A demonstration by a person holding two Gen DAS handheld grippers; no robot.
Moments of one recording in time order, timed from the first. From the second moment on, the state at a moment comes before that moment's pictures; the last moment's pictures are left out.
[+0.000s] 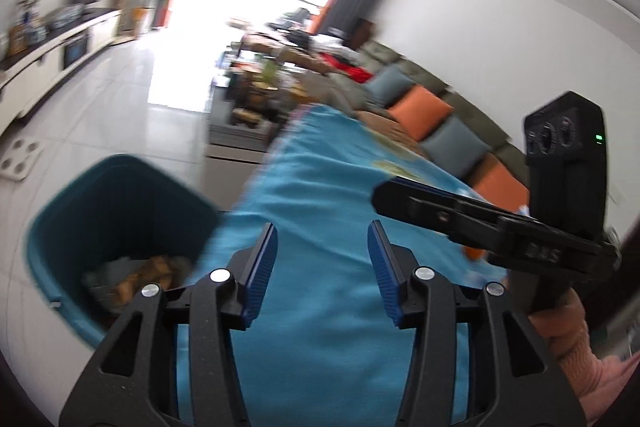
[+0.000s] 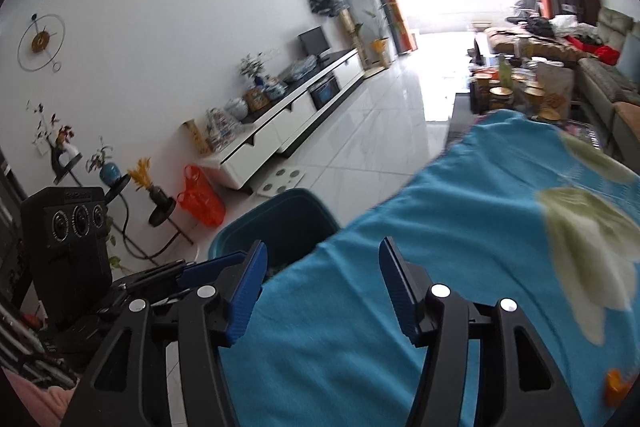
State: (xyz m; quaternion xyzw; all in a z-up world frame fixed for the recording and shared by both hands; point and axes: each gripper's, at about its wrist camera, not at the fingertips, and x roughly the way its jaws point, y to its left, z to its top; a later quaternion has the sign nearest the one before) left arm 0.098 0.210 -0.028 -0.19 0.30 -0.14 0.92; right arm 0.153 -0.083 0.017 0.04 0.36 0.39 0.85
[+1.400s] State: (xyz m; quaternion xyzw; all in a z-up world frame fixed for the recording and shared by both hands) left arm 0.219 -0.088 -0.070 -0.04 0.45 -0.32 0.83; right arm 0.212 -0.354 -0.052 0.26 0.40 0.12 0.87
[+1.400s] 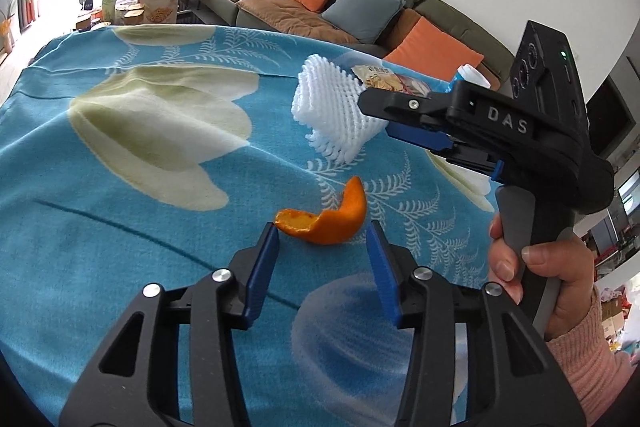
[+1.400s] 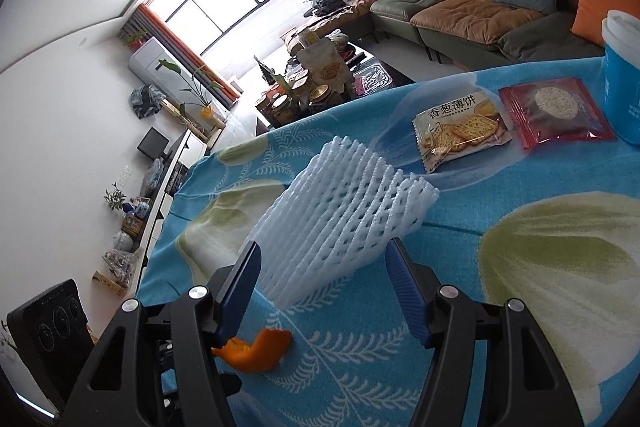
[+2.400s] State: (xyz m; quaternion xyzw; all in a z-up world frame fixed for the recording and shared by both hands) left arm 0.226 -0.102 -0.072 -0.05 0.46 -0.32 0.83; right arm 0.216 -0.368 -0.056 0.31 0.40 0.12 0.85
